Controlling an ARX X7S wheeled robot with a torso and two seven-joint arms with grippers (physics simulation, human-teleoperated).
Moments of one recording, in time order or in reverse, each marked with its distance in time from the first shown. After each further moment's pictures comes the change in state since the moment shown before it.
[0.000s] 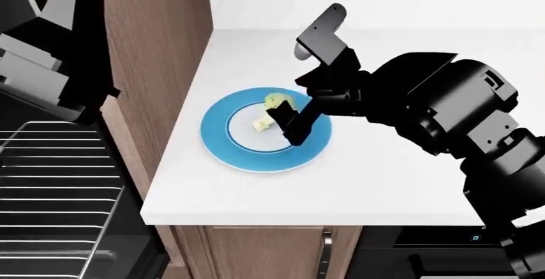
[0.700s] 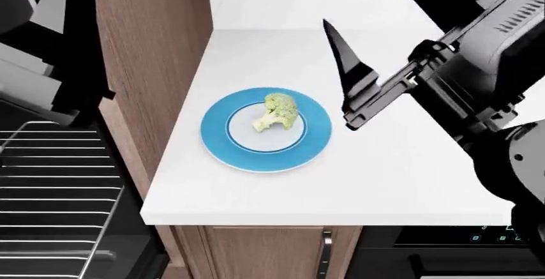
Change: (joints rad) left arm 0.051 0.002 -0.023 0.018 0.030 0.034 -0.010; right arm -0.487 0.424 0.449 -0.744 -0.083 -0.644 0.376
